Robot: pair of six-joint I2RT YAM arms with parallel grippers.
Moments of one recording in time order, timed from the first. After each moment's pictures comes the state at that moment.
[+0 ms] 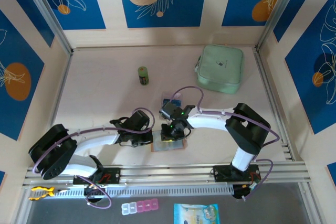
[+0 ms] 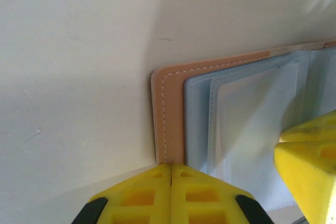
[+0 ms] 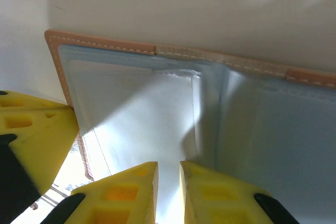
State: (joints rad) left arm -0.84 1.35 0.54 -0.31 0.23 -0.96; right arm 0.94 1.70 0.95 -0.53 -0.32 0.87
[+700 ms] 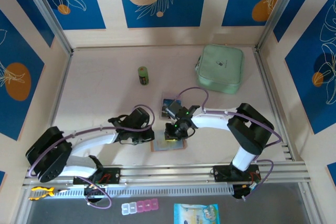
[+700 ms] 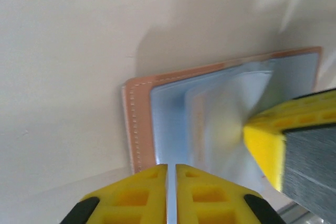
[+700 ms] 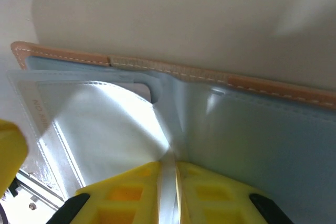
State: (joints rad) left arm -0.84 1.30 0.59 -0.35 0.22 -0.97; right arm 0.88 1.67 0.87 -0.46 -0.37 0.85
